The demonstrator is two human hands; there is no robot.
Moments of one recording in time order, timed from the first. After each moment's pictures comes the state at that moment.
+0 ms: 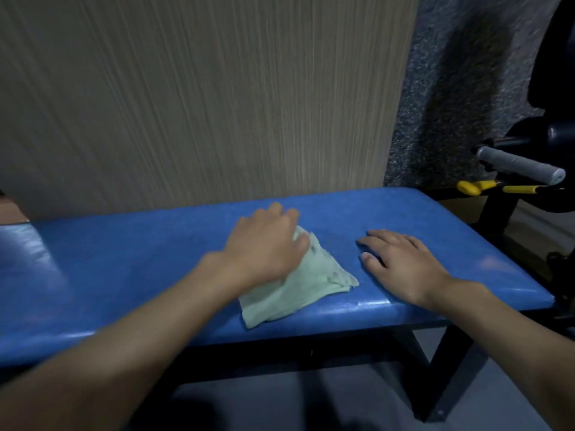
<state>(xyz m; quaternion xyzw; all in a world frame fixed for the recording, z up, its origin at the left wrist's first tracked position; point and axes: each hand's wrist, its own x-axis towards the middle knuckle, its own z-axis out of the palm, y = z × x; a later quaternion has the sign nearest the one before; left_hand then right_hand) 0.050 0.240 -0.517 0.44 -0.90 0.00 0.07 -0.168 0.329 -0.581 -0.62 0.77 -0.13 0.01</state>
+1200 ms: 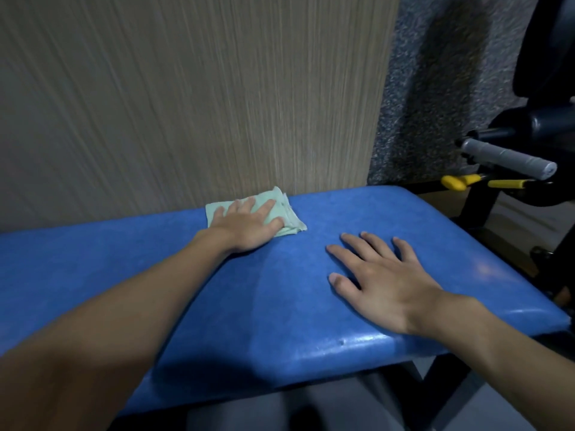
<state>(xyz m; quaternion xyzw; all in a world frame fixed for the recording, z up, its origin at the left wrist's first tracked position) -0.015 0.089 -0.574 0.48 -0.88 -0.04 -0.03 -0.164 0.316 -0.574 -0.63 0.78 -0.02 0.05</state>
